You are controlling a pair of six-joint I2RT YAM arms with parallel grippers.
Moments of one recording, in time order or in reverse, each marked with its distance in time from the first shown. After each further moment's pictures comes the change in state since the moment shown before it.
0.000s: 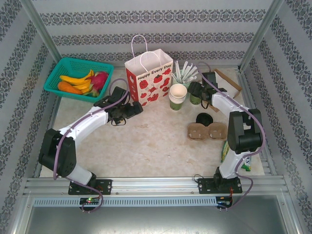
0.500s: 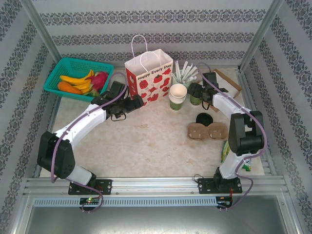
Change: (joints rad) left arm 0.000 -0.022 0.092 -0.016 -0.010 0.027; right arm 0.000 -0.032 -0.007 -0.061 -0.007 -0.021
